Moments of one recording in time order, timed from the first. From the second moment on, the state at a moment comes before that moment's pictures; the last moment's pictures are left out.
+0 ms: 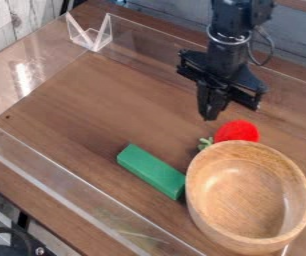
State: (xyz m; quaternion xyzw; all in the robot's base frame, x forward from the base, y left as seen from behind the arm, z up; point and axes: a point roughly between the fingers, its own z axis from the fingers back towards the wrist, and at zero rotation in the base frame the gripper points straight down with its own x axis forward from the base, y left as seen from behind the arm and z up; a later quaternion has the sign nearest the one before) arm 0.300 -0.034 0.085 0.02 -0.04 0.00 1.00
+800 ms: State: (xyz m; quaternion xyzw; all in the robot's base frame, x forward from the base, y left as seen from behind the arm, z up) arm 0.295 -0.062 0.075 0.00 -0.04 0.13 0.99
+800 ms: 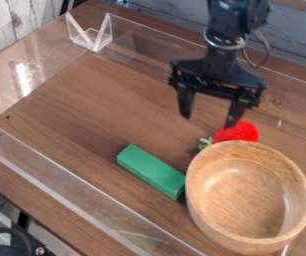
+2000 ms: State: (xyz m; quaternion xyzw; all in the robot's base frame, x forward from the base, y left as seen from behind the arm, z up) arm 0.310 -0.120 0.042 -0.03 -0.03 0.20 0.98
